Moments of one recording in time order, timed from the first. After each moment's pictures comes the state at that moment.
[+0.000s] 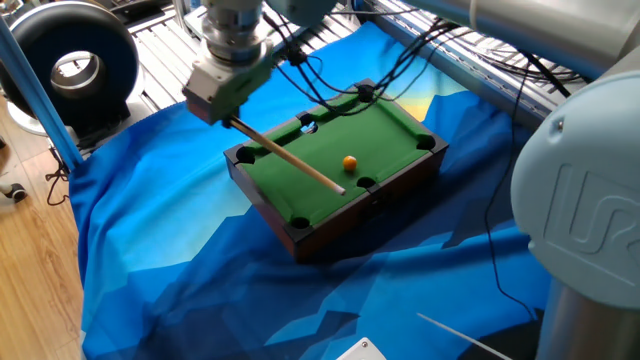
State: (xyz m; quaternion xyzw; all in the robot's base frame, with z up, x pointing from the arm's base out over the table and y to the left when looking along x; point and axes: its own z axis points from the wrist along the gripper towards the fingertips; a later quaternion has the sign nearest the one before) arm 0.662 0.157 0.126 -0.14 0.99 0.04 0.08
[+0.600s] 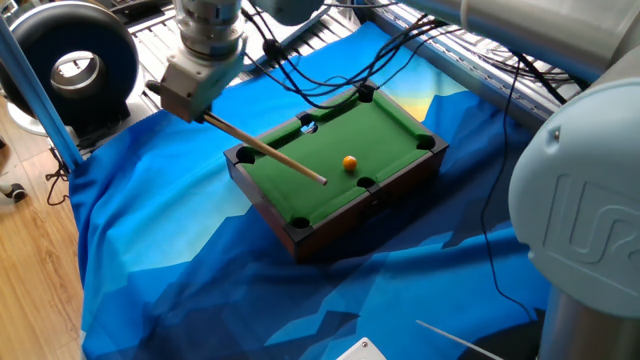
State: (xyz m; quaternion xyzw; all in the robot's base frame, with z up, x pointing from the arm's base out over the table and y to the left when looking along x) arm 0.683 0.192 0.141 -0.23 0.96 0.05 0.13
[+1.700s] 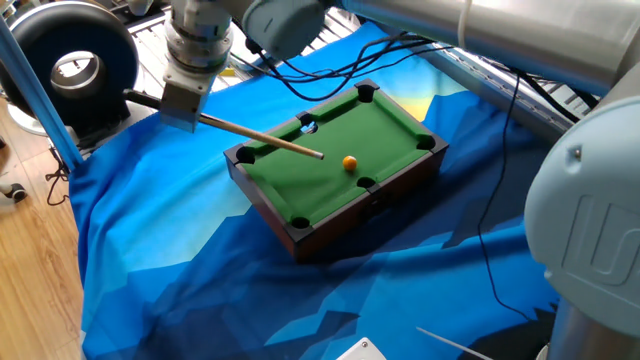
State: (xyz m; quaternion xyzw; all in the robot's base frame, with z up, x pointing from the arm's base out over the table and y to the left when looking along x) arm 0.696 0.200 0.139 -0.33 0.93 0.01 0.17
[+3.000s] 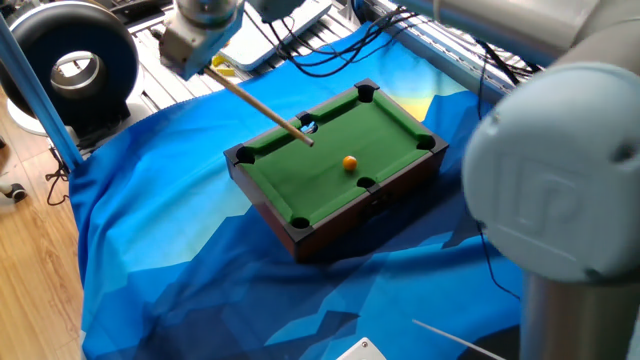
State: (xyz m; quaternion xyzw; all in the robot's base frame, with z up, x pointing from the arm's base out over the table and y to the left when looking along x) arm 0.768 0.108 0.156 -0.12 0.98 -0.03 0.17
